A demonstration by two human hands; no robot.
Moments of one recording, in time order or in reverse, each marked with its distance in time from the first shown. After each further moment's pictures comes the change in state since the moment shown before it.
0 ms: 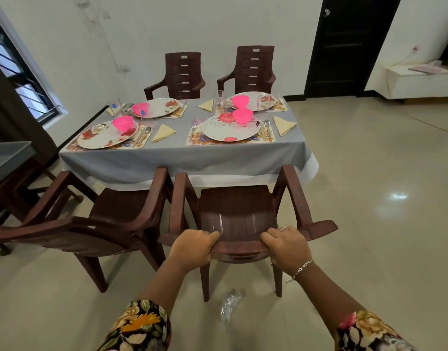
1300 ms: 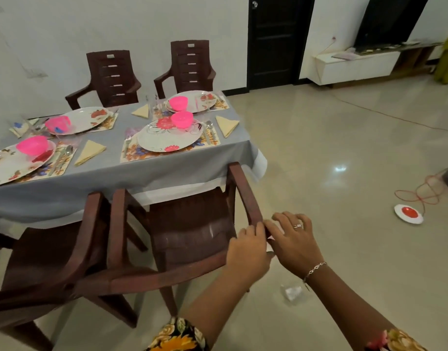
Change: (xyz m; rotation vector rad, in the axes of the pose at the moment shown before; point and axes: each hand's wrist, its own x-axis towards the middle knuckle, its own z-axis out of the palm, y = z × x) left_hand 0.162 0.168 -0.016 -0.280 -0.087 -0.104; right_hand -0.043 0.120 -0.004 -0.188 0.115 0.258
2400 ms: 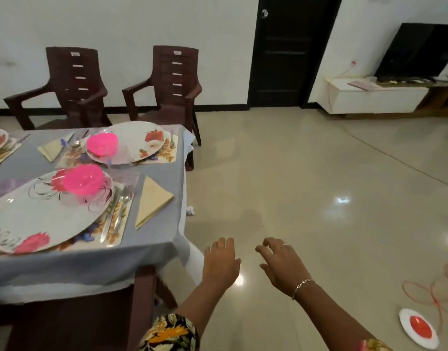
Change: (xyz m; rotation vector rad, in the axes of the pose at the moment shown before) left_hand 0.551 0.049 0.062 -0.163 -0.084 -0.292; right_hand 0.221 0.426 0.295 0.141 -0.387 -0.094
